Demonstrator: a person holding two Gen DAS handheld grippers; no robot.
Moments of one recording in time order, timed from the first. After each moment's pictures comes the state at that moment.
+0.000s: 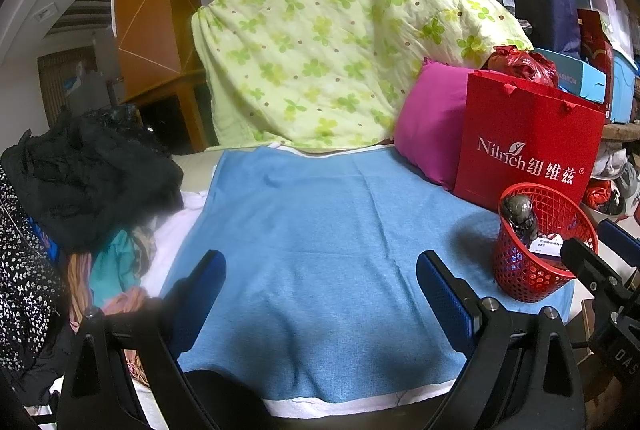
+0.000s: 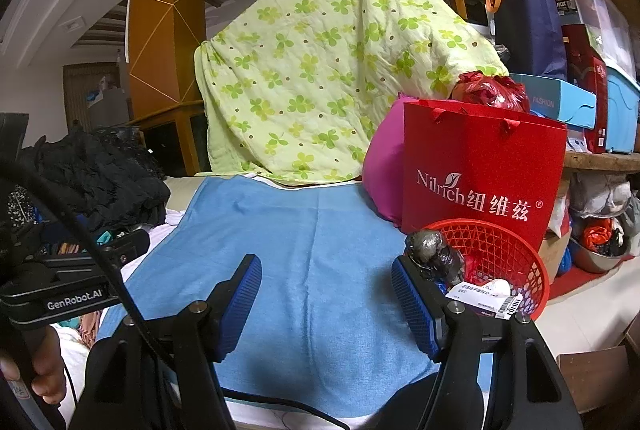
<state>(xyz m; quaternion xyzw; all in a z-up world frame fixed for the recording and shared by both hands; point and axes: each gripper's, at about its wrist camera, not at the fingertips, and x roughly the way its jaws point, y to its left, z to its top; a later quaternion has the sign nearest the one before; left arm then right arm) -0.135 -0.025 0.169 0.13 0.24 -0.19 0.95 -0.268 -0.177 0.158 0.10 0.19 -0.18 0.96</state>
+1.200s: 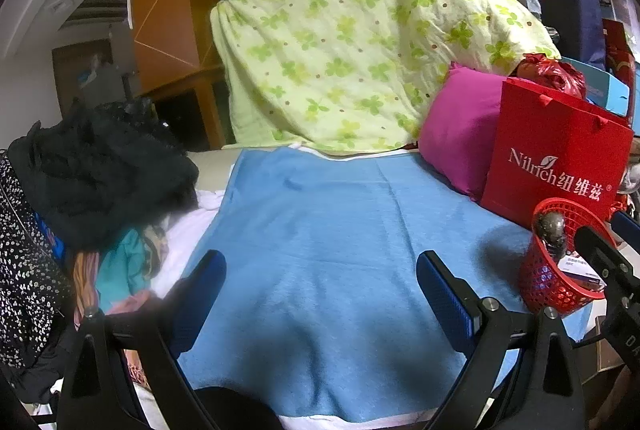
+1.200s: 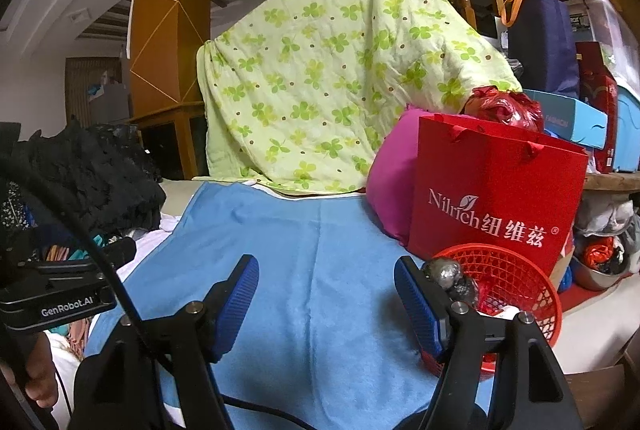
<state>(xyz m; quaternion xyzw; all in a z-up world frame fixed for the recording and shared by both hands) -0.096 -0.021 0.171 0.11 0.24 -0.15 0.95 -0.217 -0.175 0.165 0.07 0.18 -0.18 0.96</state>
